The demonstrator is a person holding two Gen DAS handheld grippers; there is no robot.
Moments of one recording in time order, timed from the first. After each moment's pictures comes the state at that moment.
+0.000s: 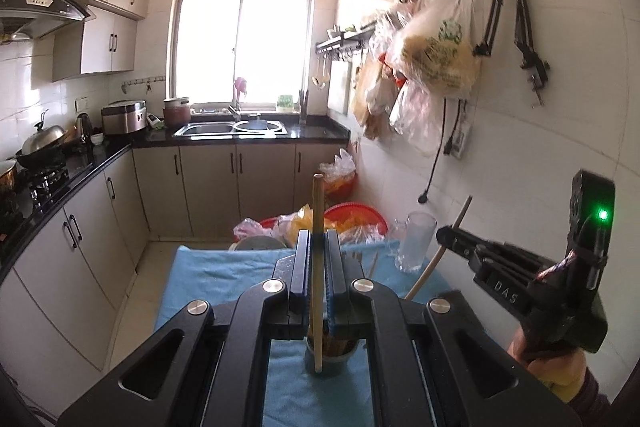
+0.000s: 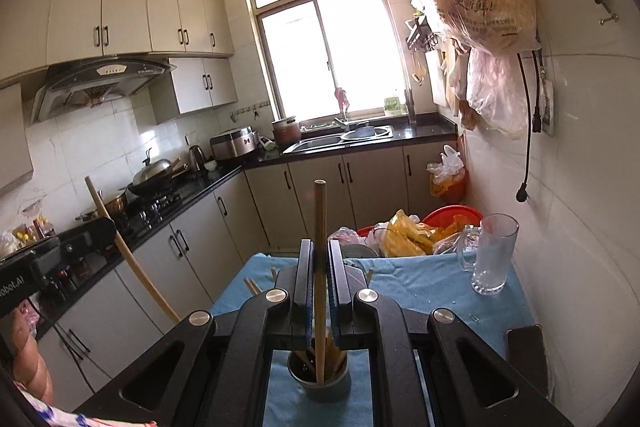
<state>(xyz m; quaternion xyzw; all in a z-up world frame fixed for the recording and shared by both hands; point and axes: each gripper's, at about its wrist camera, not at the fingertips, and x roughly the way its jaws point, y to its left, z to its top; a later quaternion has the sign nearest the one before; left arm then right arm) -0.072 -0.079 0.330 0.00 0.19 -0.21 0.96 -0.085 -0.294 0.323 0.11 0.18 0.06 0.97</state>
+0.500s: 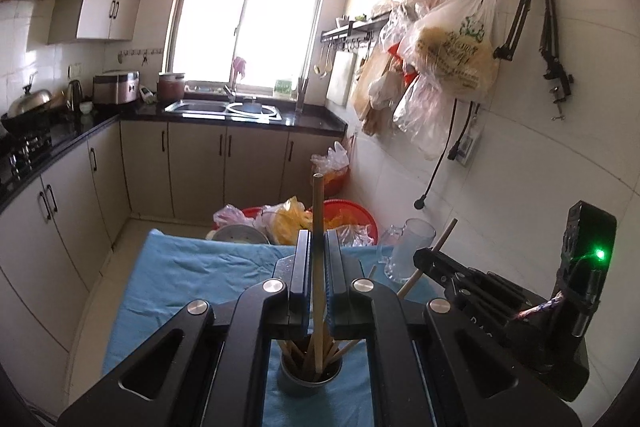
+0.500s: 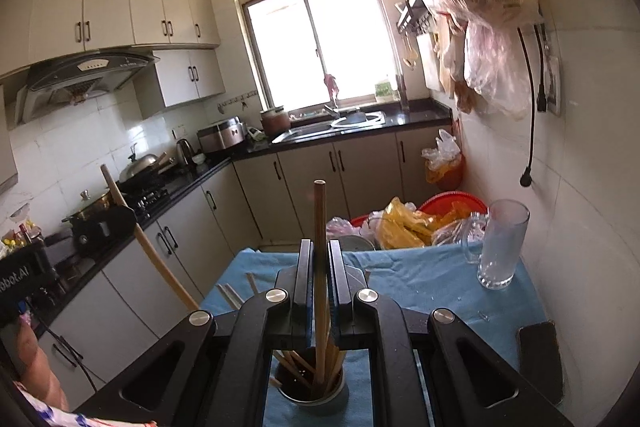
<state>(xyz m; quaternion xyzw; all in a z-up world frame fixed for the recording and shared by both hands) -0.010 -0.105 0.293 -0.05 0.22 -0.22 0.95 -0.038 -0.296 0.291 0.12 0.21 0.04 0.97</state>
